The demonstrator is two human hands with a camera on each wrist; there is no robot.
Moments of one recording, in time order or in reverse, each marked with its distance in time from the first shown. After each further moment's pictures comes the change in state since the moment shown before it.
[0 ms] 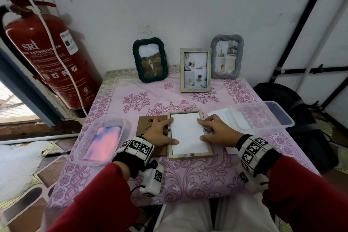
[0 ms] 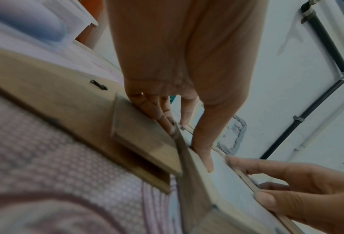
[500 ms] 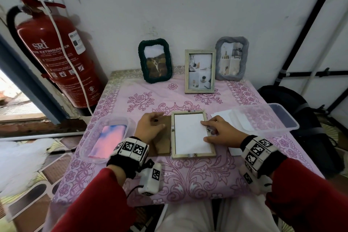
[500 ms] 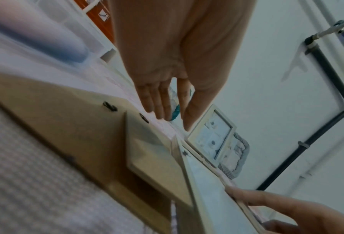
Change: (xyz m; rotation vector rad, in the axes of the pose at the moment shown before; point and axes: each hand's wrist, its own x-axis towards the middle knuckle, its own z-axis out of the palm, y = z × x) left_hand -0.011 -0.013 -0.017 -0.313 0.424 0.023; right_hand -0.005 -0.005 -0.005 -0.012 -0.027 -0.008
